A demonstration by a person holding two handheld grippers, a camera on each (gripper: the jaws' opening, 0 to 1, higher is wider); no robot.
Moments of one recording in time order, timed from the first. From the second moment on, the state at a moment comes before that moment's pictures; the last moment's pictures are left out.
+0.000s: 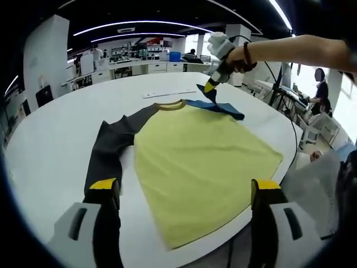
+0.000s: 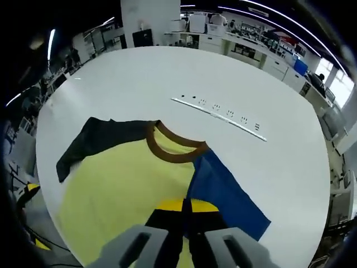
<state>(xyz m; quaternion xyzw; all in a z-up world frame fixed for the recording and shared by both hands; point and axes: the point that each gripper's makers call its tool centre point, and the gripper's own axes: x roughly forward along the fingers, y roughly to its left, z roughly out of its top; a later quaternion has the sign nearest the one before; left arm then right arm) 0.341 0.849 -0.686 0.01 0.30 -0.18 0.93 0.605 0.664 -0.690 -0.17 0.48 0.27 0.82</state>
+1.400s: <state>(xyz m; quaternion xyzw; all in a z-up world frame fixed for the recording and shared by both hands) 0.336 0.857 -0.691 0.01 0.31 -0.18 0.93 0.580 0.787 -0.654 -0.20 0.40 0.37 0.81</state>
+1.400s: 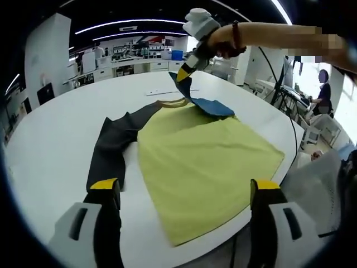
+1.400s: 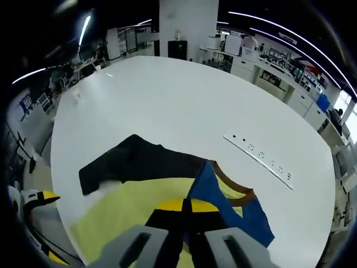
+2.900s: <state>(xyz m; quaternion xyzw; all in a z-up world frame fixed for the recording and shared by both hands) 0.334 0.862 -0.689 0.00 0.31 -0.17 0.94 0.534 0.846 -0.698 -0.16 0.39 0.42 0.81</state>
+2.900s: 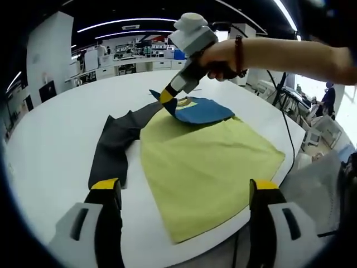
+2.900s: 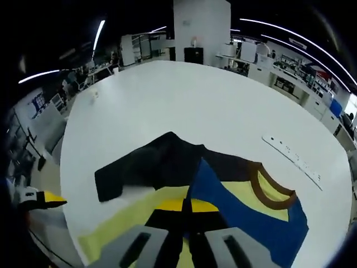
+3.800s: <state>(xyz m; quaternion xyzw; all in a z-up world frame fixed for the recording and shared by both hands) 0.335 0.877 -0.685 0.00 0.31 -0.14 0.94 0.544 0.829 -0.704 -0.08 0.38 0.39 0.83</state>
